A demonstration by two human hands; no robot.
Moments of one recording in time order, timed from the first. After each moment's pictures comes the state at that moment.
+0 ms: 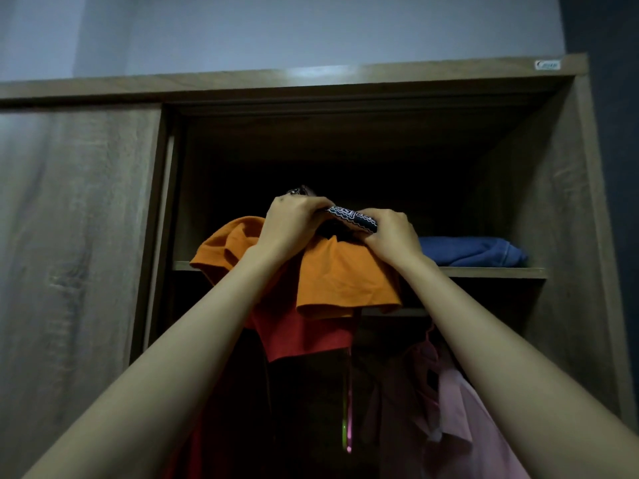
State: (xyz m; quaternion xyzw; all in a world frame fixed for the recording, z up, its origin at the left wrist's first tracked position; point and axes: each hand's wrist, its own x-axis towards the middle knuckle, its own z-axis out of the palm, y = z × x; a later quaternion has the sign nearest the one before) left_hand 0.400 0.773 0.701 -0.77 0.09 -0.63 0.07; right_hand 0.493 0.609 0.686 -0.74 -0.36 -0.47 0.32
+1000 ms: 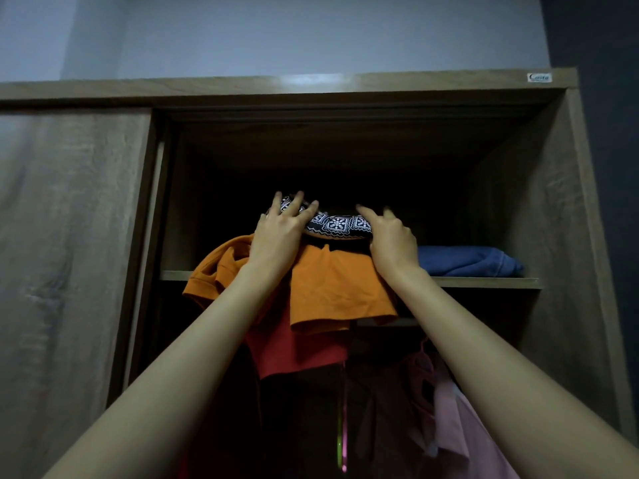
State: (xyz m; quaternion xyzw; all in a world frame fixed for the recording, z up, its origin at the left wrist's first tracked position) left_hand 0.407 0.777 0.692 -0.82 -0.06 -0.55 0.10; right_hand 0.484 0.609 0.685 -0.77 -0.27 -0.54 0.22
